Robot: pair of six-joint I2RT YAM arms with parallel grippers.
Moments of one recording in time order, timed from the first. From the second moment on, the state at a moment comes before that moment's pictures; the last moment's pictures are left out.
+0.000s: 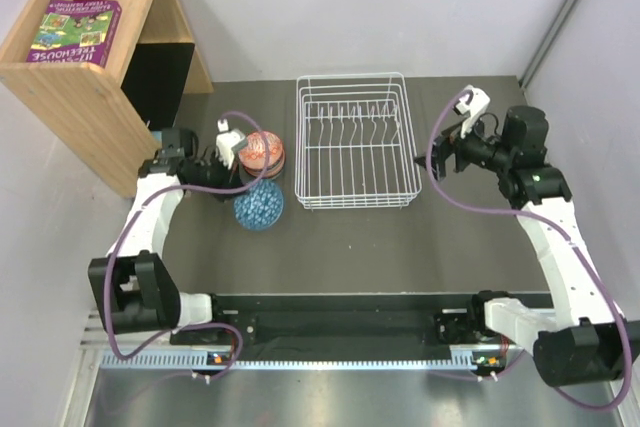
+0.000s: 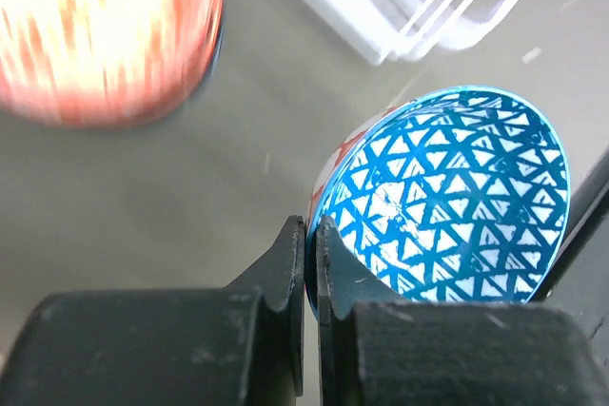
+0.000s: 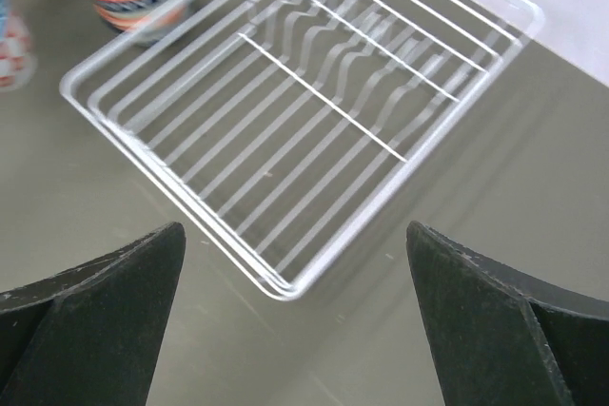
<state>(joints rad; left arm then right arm) 0.11 1.33 1.01 -0.77 0.75 0.62 0.09 1.03 1.07 -0.43 -0.63 -0.27</state>
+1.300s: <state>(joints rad) -0.49 1.70 1.49 -0.52 0.79 0.52 0.27 1.66 1.28 -0.60 -1.36 -0.14</state>
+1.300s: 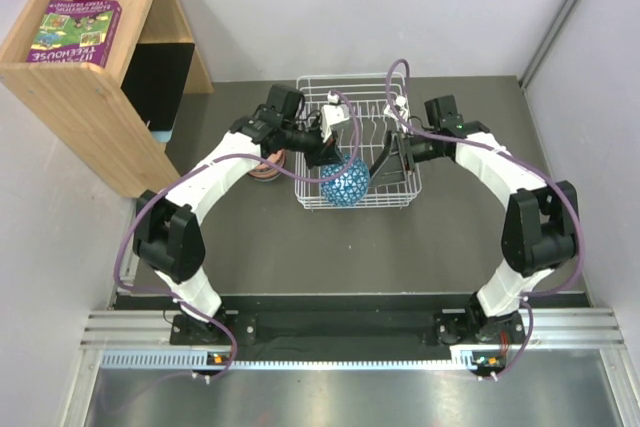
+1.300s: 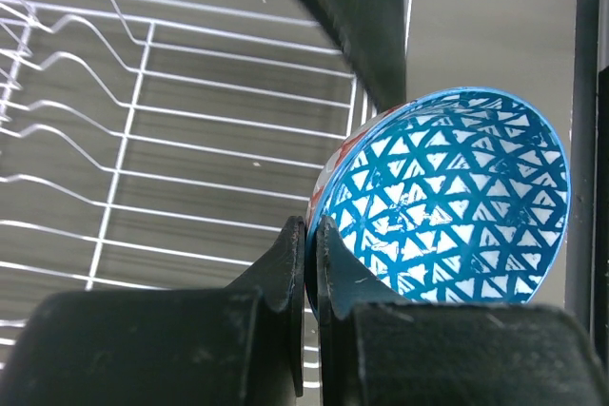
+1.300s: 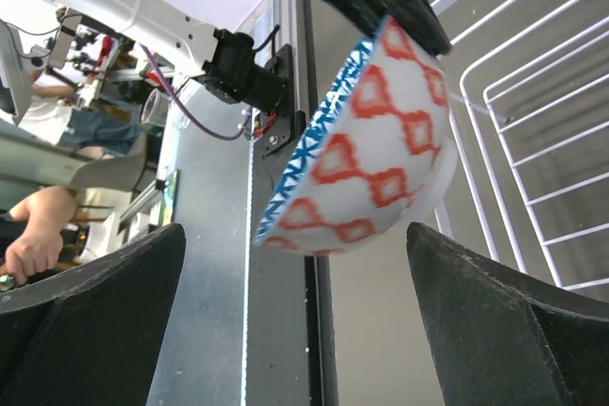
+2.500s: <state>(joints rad) -0.56 1.61 1.45 -0.48 0.60 0.46 0.23 1.90 1.48 -0.96 -1.45 -0.41</state>
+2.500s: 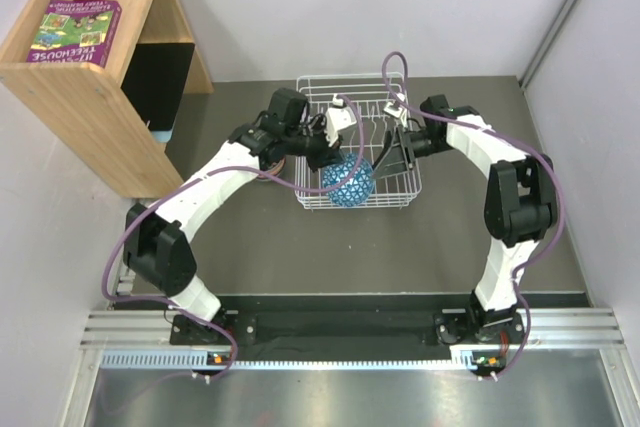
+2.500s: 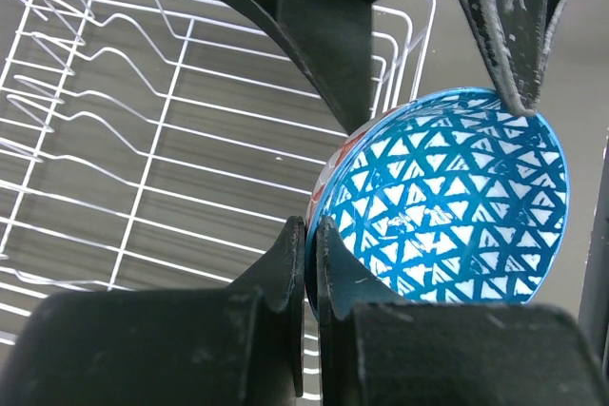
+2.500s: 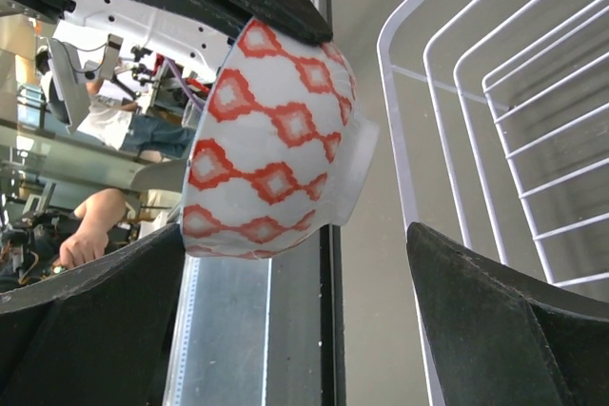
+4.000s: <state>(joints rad) -0.61 1.61 1.44 -0.44 0.47 0.44 0.27 1.98 1.56 -1.04 -1.47 -0.43</state>
